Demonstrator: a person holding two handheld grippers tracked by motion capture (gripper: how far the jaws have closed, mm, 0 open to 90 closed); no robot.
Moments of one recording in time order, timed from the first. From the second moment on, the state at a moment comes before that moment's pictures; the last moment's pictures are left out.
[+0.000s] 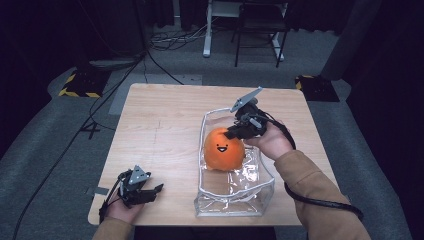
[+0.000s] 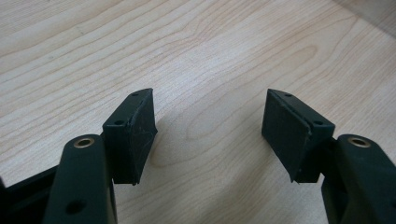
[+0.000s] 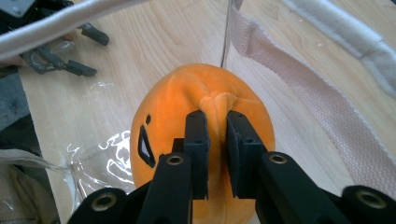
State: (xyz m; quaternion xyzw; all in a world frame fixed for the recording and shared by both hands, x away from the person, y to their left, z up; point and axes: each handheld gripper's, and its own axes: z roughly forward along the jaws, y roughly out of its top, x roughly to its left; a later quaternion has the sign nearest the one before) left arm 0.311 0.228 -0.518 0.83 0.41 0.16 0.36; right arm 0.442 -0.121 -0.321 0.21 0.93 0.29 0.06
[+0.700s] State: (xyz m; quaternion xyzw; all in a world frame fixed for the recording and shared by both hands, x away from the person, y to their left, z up) left arm 0.311 0.228 -0.518 0.83 0.41 0.16 0.36; right arm 0.440 -0.103 -0.341 0.20 0.95 0.24 0.07
